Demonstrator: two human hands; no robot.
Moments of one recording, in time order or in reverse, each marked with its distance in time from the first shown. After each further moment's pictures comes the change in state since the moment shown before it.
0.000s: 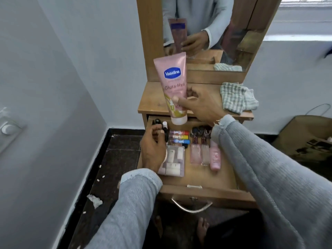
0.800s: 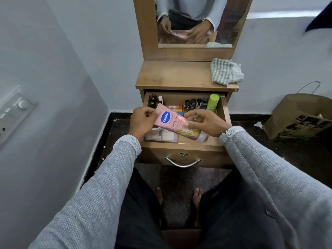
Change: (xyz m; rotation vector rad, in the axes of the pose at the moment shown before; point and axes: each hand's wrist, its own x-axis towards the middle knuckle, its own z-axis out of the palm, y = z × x) left_hand -0.023 0.025 -0.041 0.167 -0.250 -0.202; right_hand -0.124 0.070 -0.014 -0.105 -0.265 0.234
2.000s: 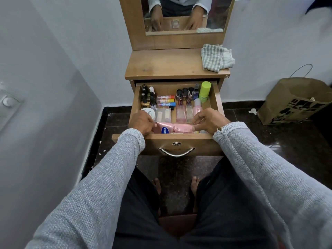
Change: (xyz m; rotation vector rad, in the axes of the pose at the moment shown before) left_hand -0.009 -0.011 0.021 0.589 -0.183 -0.106; right_hand -0.028 0.023 -0.002 -0.365 0.109 0.229
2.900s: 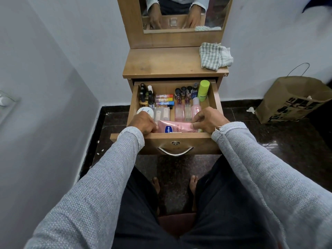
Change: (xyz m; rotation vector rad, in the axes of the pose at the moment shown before) left_hand -0.004 0.006 -0.001 0.038 -0.136 -0.002; right_hand -0.005 -0.006 0.002 -0.030 0.043 0.043
